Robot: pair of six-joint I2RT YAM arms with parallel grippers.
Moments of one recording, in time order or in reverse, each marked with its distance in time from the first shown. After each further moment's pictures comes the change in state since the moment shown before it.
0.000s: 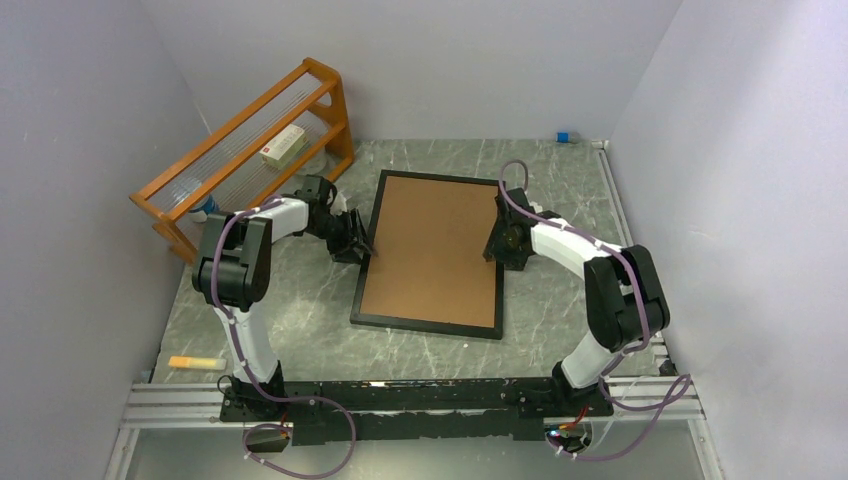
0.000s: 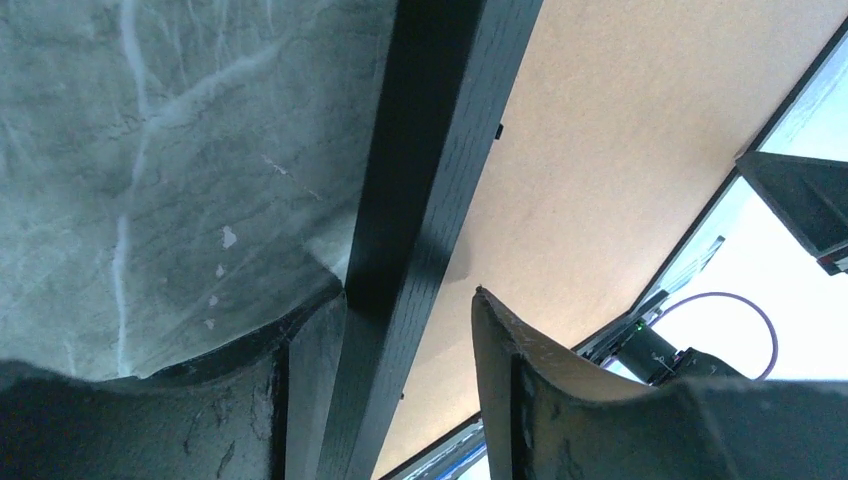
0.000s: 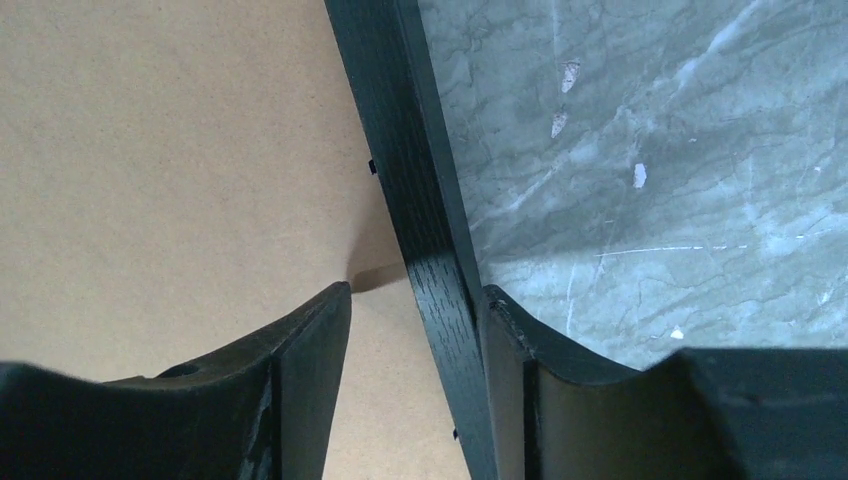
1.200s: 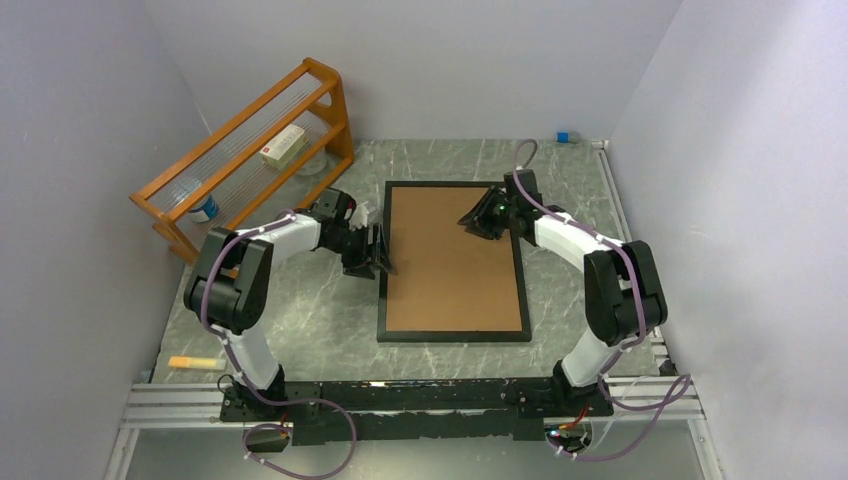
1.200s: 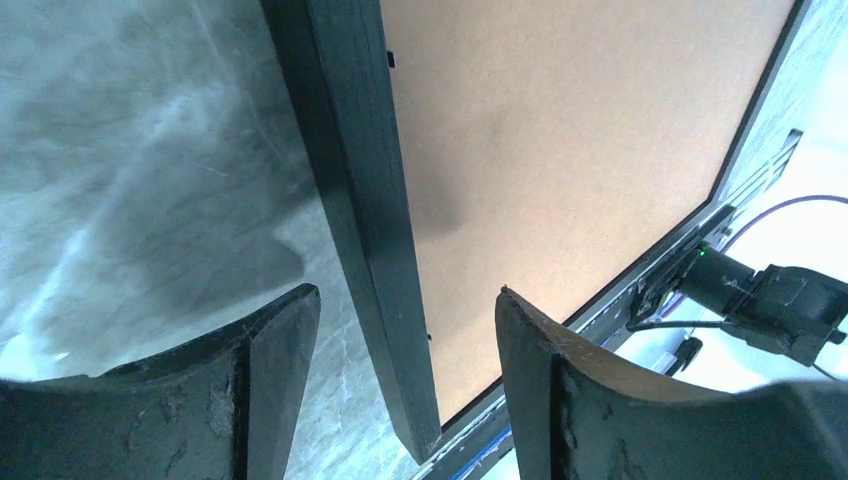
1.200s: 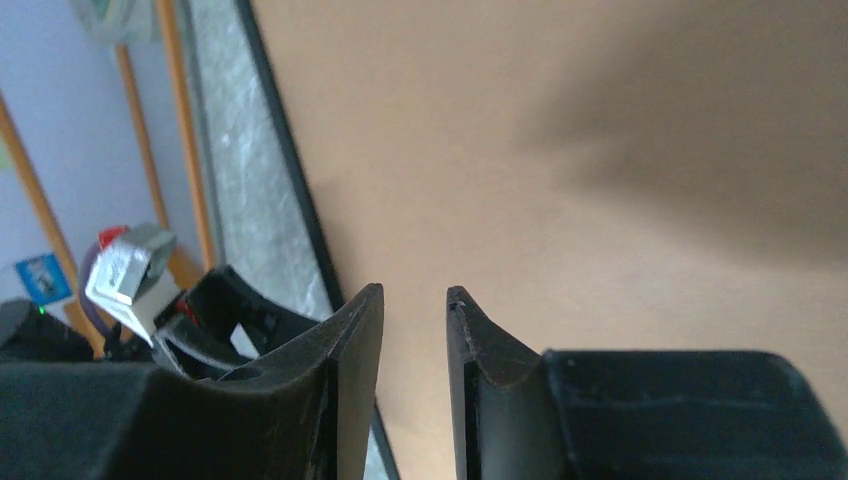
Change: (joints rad) left arm -0.150 -0.145 -0.152 0.072 0.015 0.080; right arm -0.067 0.027 0.045 0.361 -0.413 0.192
